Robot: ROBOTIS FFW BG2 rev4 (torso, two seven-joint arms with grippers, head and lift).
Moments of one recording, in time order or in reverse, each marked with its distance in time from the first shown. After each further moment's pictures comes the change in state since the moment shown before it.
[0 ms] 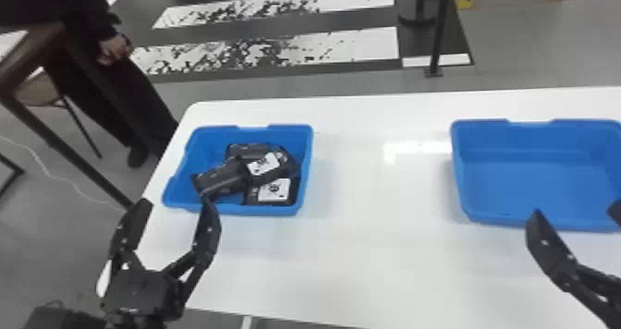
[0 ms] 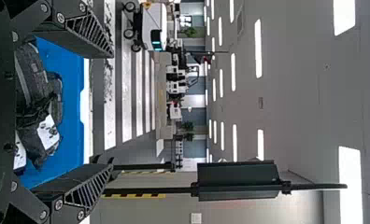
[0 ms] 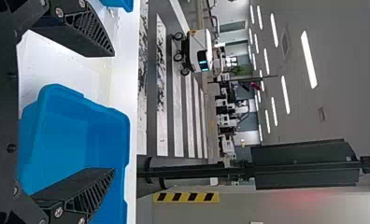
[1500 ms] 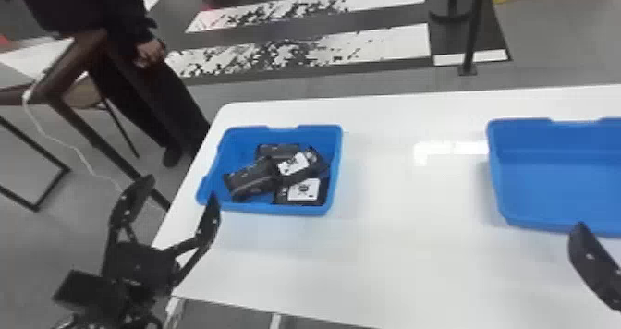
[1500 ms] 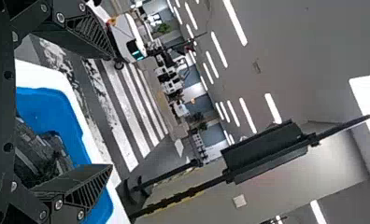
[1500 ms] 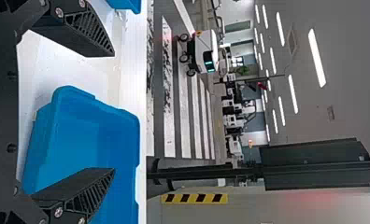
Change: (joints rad) left arm -0.075 0.000 0.220 -0.004 -0.219 0.019 -0.125; right arm 0.004 -0.008 0.000 0.014 -0.012 0.017 0.000
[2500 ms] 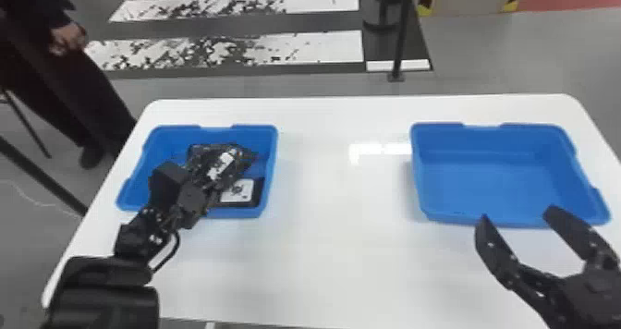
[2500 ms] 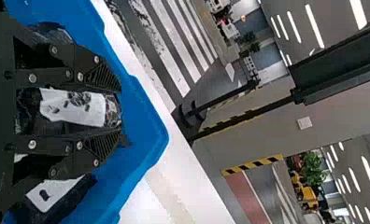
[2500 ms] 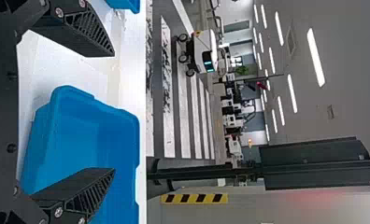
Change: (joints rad) left arm -0.581 0.084 -0.210 0.484 -0.356 0.313 -0.212; right arm -0.009 -0.001 0.002 0.012 -0.007 -0.004 0.001
